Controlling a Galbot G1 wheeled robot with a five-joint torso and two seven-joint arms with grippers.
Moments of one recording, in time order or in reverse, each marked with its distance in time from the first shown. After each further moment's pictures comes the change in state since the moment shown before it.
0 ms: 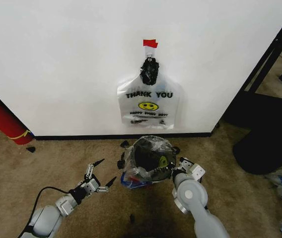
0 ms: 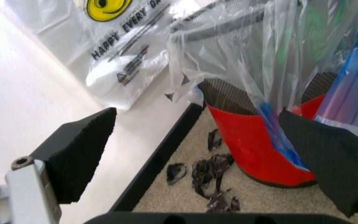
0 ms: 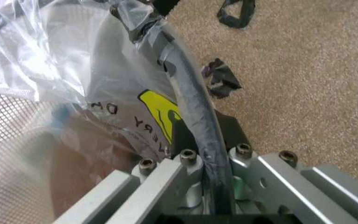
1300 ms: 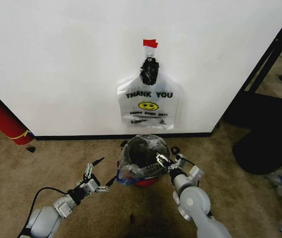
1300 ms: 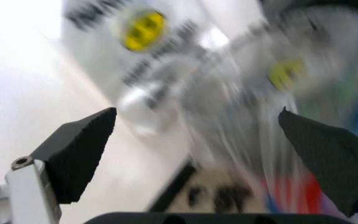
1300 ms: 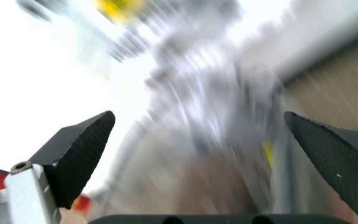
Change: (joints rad) left arm 0.041 -0.024 -0.029 -0.096 -0.058 -0.005 -0.053; right arm -0.104 -0.056 0.024 -0.062 -0.199 0.369 -0.814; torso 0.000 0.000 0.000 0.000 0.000
